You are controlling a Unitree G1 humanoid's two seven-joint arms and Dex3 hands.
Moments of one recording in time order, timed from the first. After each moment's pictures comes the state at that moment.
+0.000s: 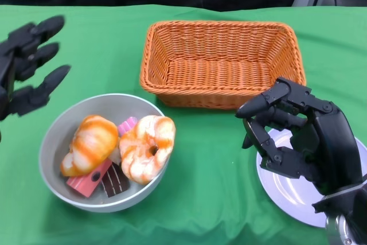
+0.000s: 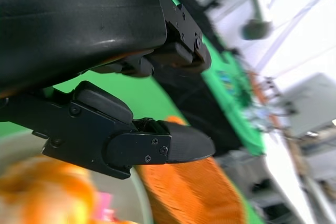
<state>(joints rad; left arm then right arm) -0.35 0.35 0.20 0.32 -0.01 -0.16 -0.29 0.01 0.04 0.13 -0.29 0.04 -0.15 0.14</state>
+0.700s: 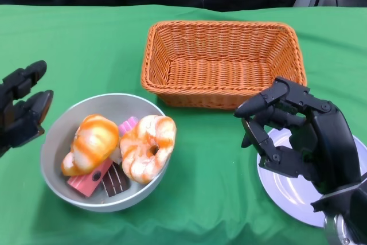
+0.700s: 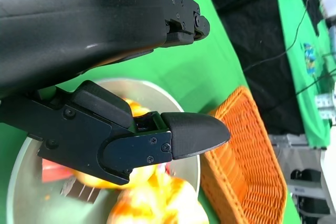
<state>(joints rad) -0.24 0.39 0.19 0.12 -0.19 0.34 -0.41 0.00 0.04 0.13 -0.29 0.03 -0.16 0.12</state>
